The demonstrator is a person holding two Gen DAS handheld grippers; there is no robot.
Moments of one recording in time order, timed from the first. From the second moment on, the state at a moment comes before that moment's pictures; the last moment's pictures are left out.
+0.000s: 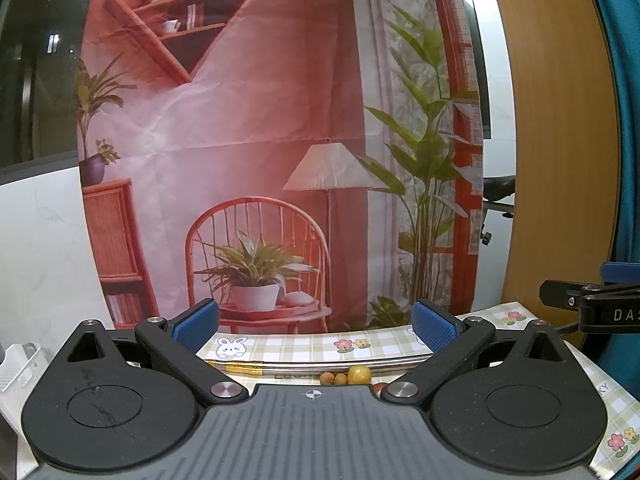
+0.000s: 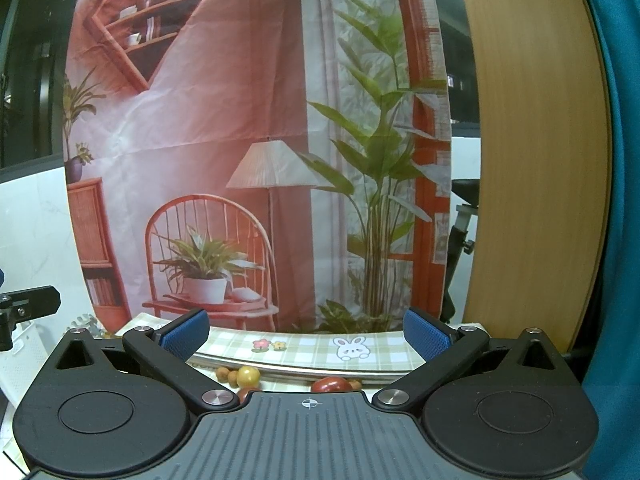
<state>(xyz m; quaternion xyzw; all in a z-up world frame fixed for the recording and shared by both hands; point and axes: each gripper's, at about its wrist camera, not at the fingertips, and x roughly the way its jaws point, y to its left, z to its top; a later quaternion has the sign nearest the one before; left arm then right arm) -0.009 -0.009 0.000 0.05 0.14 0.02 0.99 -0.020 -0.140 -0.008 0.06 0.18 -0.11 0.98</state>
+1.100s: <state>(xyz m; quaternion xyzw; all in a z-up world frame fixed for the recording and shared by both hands) -0.009 -0.009 -0.001 0.05 0.14 0.02 0.99 -0.019 -0.139 -0.005 0.06 0.18 -0.11 0.98</state>
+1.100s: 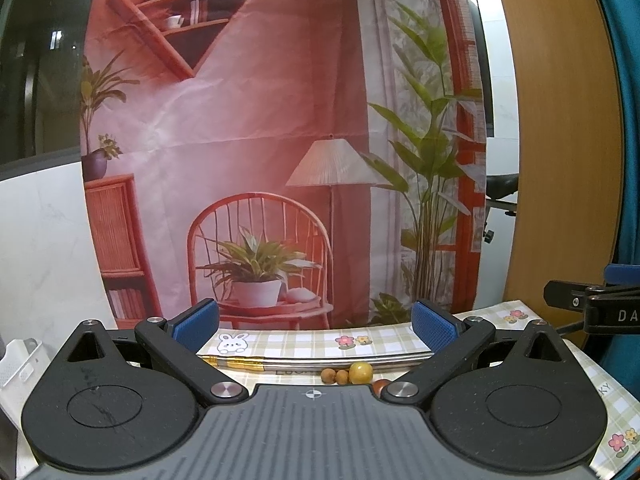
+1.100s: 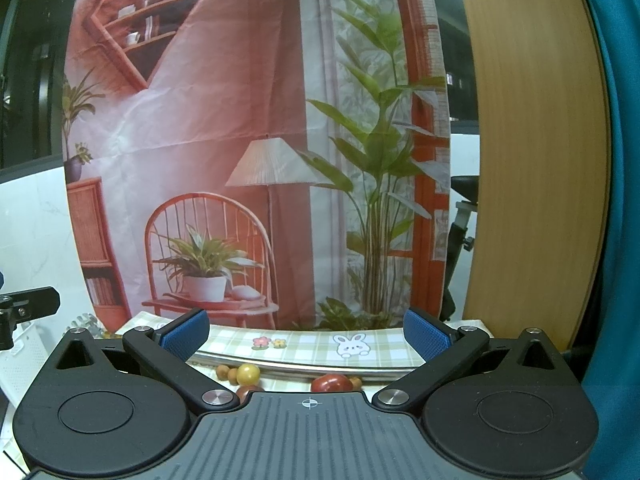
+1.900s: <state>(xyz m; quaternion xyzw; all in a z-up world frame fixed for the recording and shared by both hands) 0.059 0.059 -0.060 -0.03 0.24 0.06 0.97 0.032 -0.168 -0.067 0.06 0.22 -0.10 0.97</state>
